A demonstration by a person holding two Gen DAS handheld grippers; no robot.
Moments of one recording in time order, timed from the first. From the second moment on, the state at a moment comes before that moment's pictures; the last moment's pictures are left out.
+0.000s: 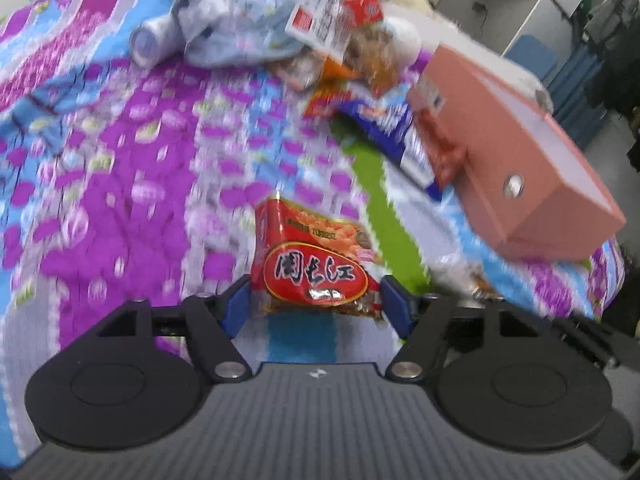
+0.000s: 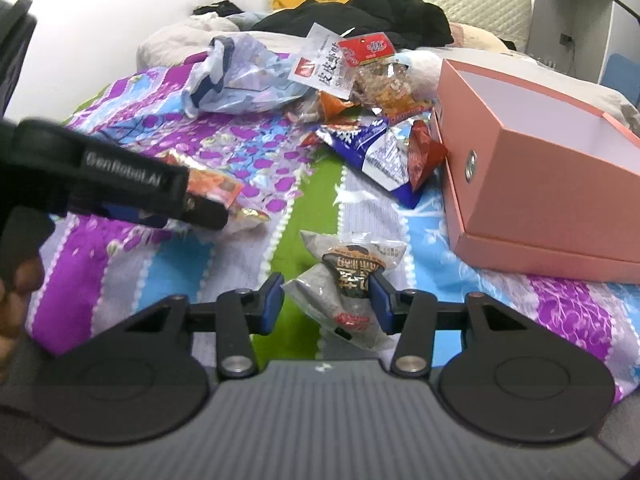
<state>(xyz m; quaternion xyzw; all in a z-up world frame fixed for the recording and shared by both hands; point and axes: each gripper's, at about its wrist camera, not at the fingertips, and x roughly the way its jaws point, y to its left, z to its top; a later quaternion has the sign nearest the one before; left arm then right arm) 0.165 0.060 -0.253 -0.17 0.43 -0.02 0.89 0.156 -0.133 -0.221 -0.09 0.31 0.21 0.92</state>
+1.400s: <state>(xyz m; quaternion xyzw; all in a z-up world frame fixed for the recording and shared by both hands) 0.165 0.048 -0.264 -0.09 0.44 -0.04 0.89 0.177 -0.156 -0.238 0.04 0.41 0.22 0.89</state>
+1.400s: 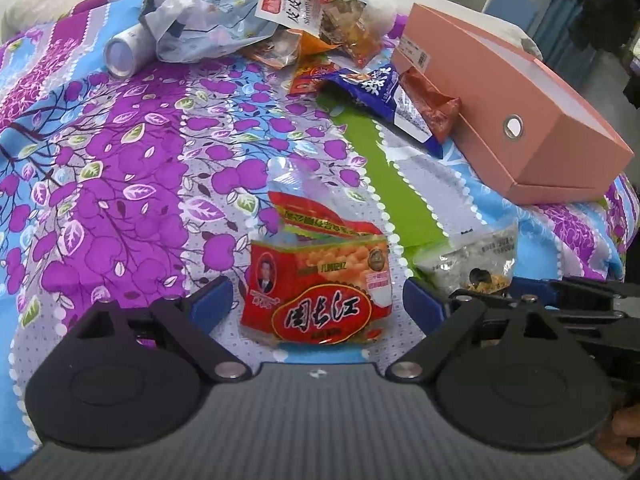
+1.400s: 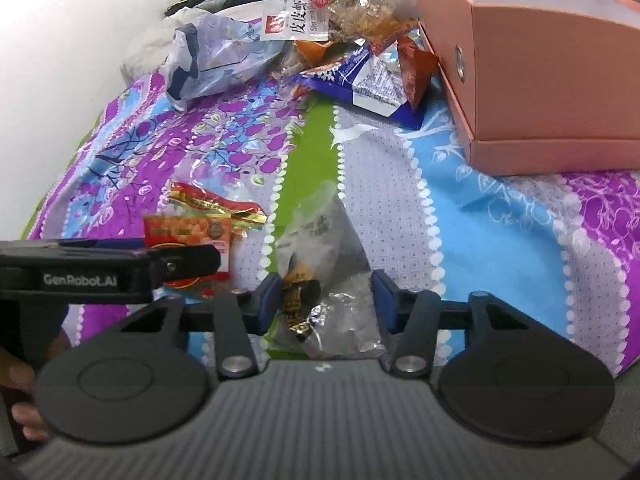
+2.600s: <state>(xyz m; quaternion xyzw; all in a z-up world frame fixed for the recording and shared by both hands) 0.192 0.033 -0.191 -0.10 0.37 -0.01 0.92 0.205 -0.168 -0.169 0.03 0.32 0.18 0.93</state>
